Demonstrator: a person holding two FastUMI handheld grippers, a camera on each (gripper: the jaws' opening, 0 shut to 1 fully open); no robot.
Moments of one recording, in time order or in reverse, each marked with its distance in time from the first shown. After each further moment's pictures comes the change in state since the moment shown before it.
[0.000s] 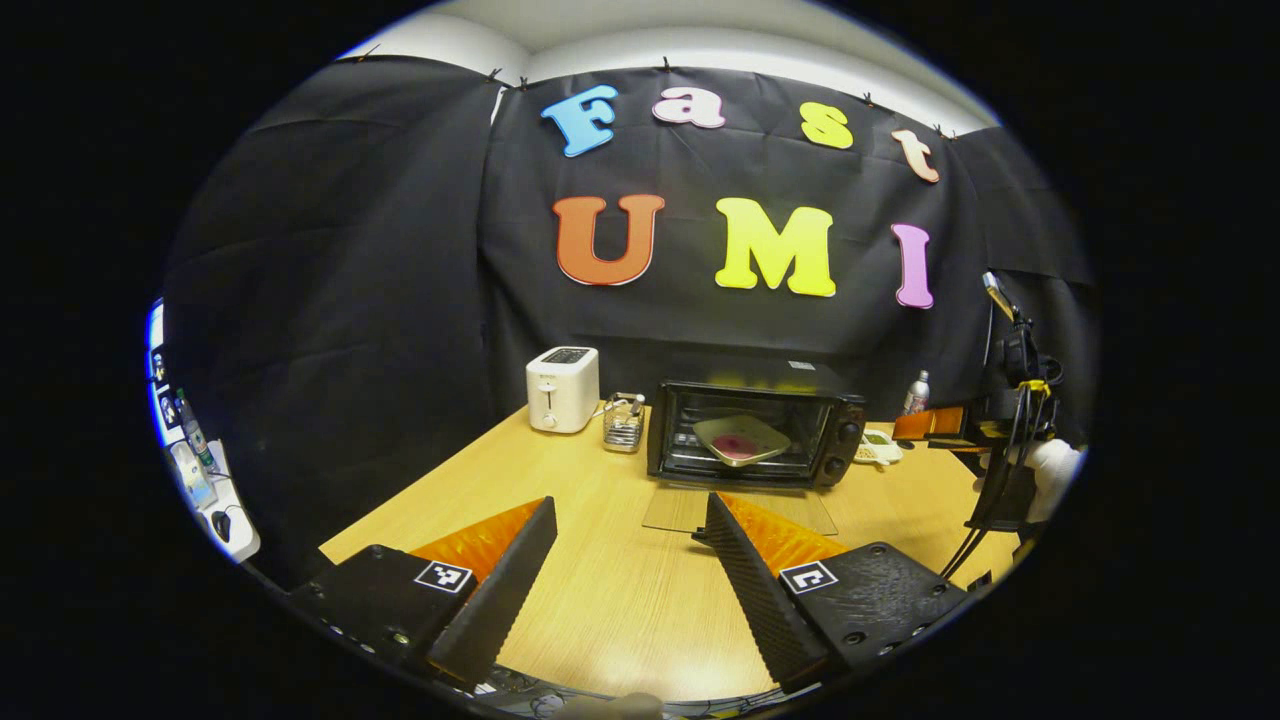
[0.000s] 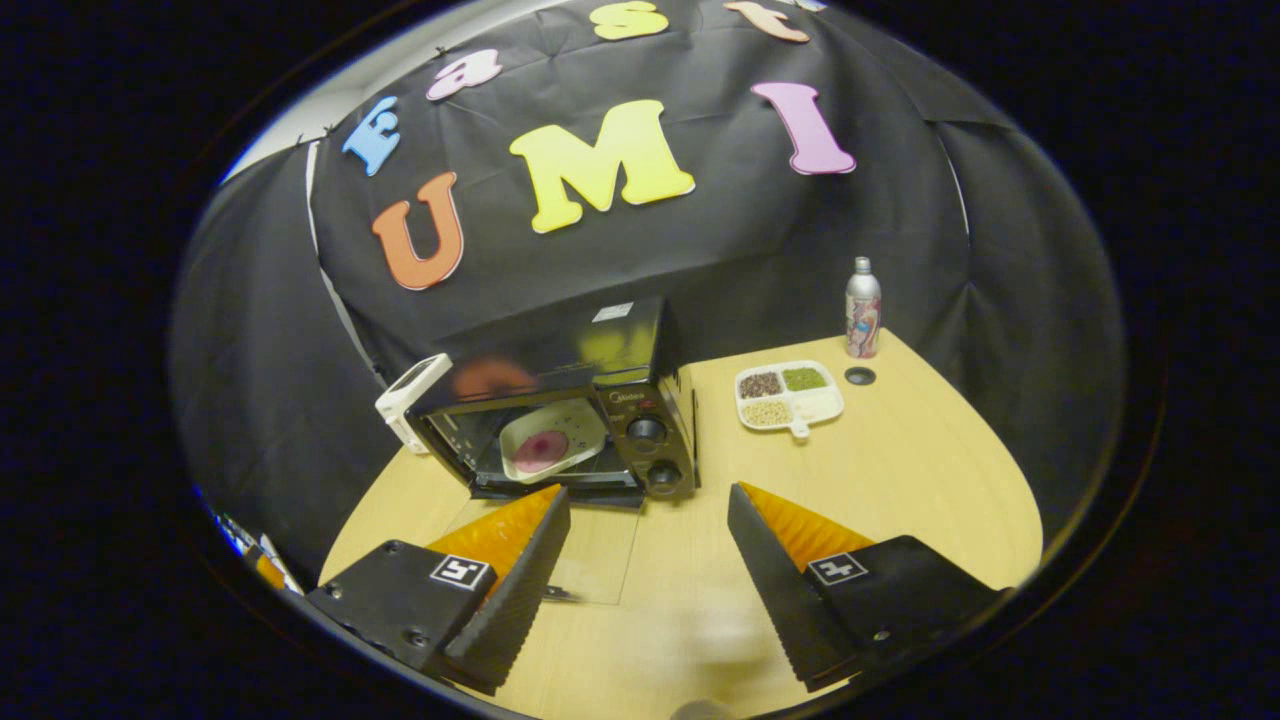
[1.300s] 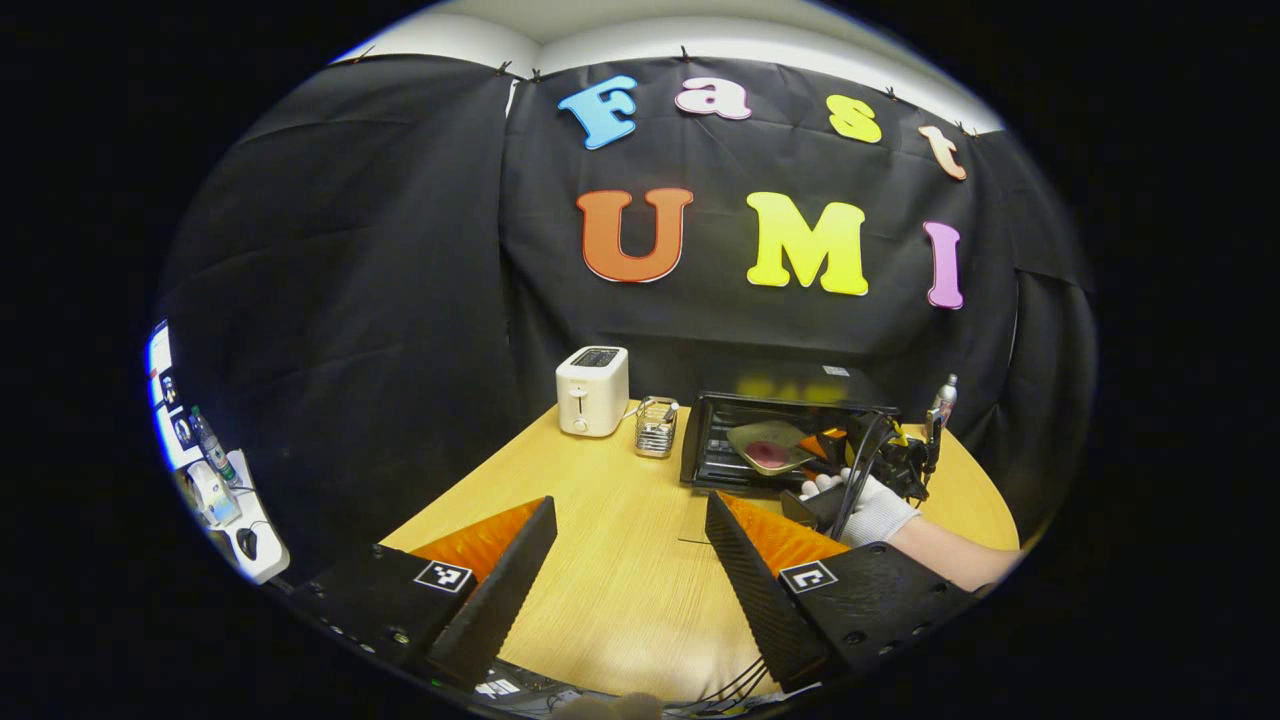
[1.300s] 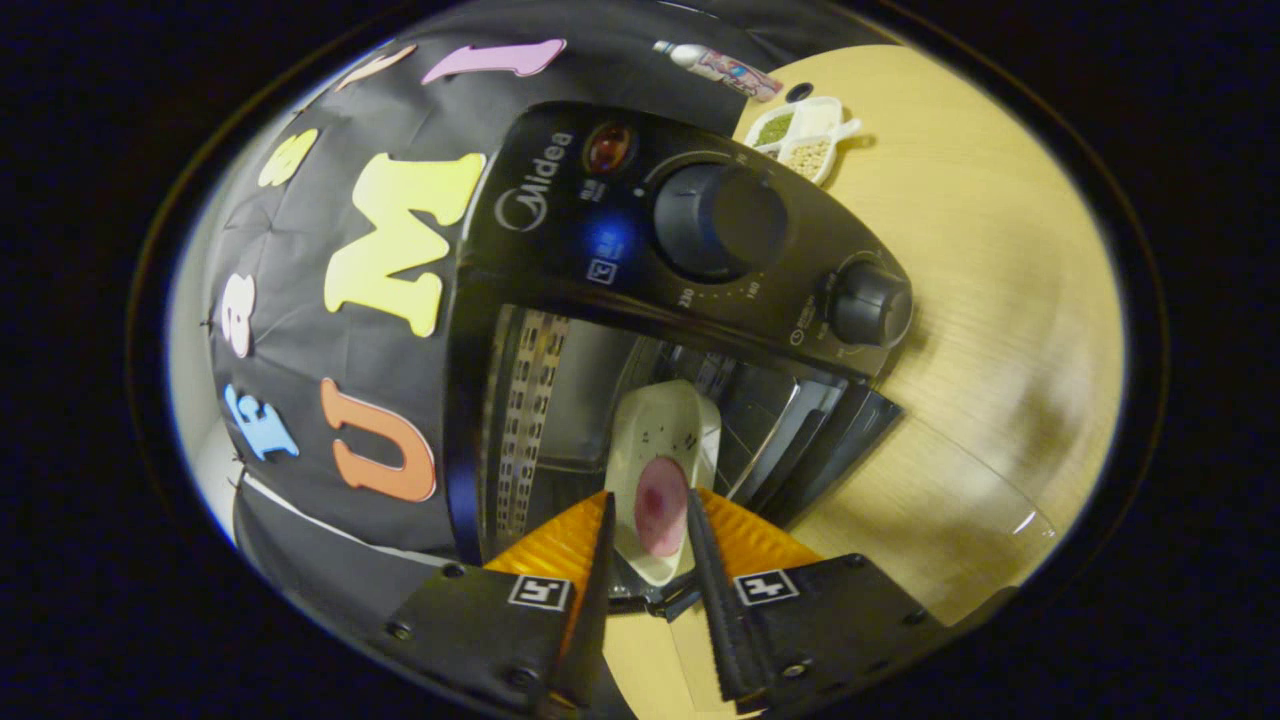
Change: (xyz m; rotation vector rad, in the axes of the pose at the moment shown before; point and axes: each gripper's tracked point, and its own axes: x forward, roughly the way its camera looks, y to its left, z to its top) left arm 0.001 0.042 0.039 -0.011 0.030 0.093; right arm 0.208 0.127 -0.038 0.974 0.022 0.172
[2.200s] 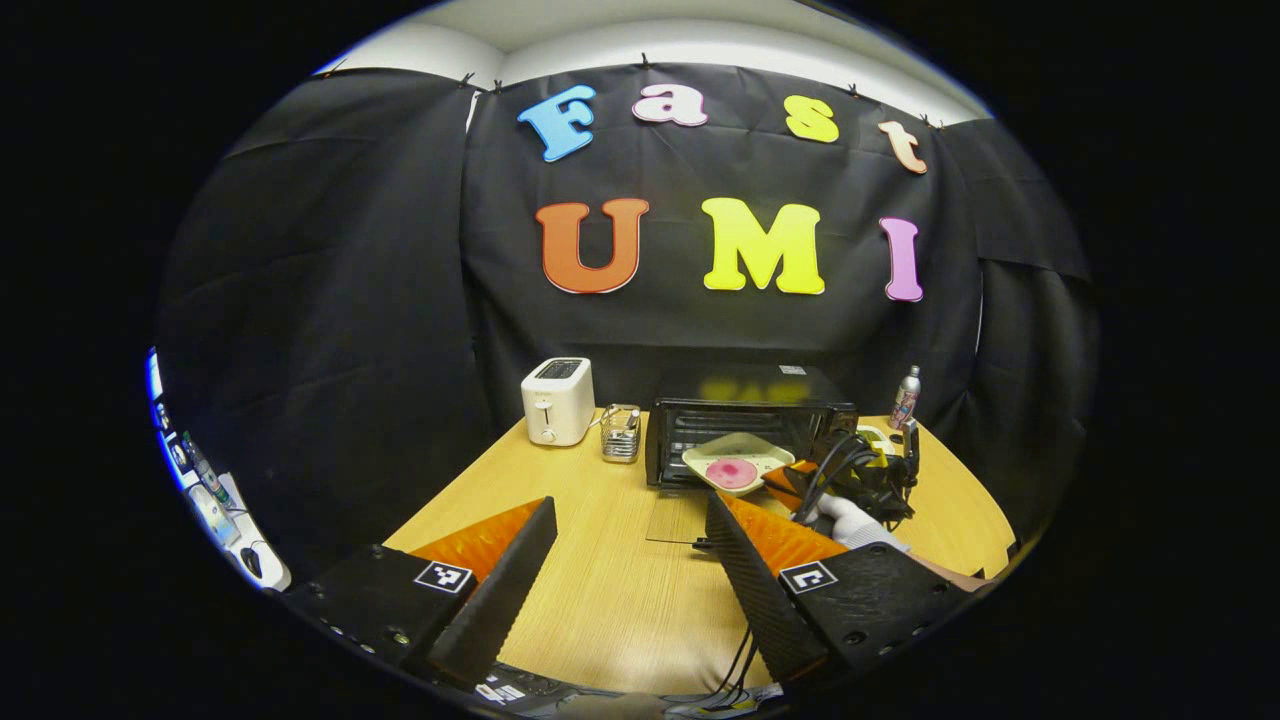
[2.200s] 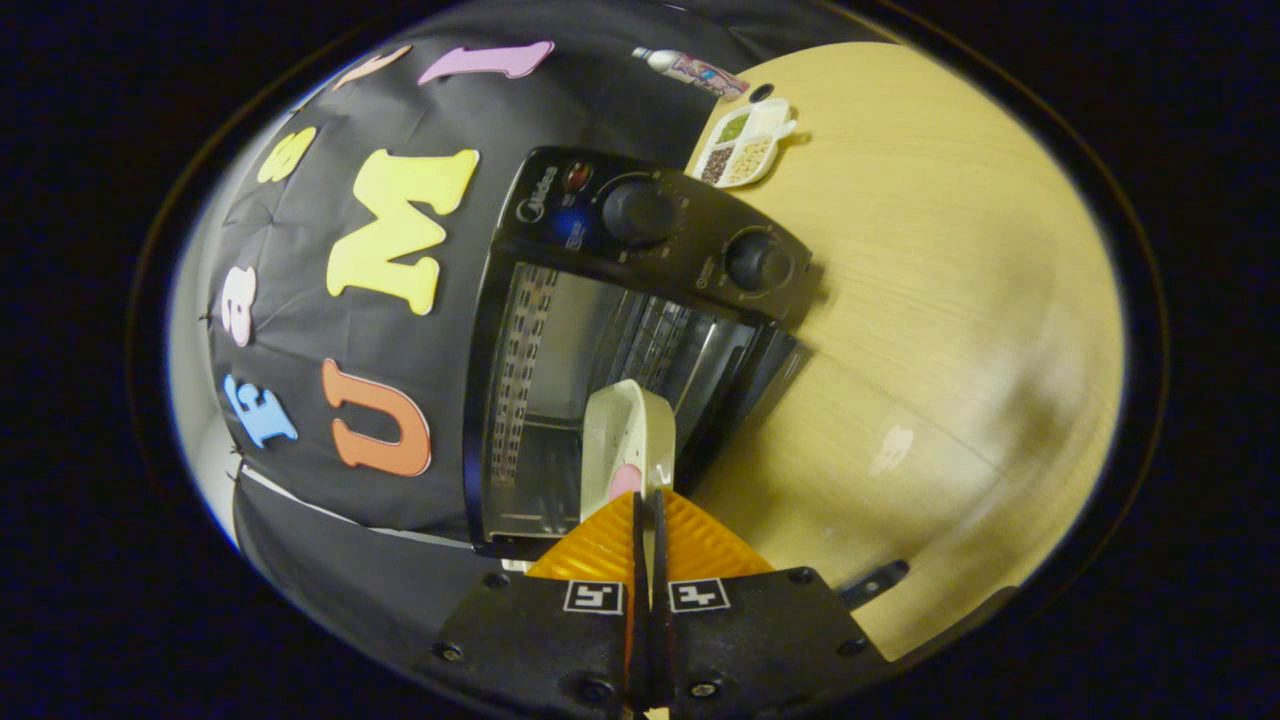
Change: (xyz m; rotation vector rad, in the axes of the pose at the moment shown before) left arm -0.013 -0.027 0.006 0.055 -0.002 -0.104; right arm -0.044 -0.011 -0.039 0.063 0.010 -0.015
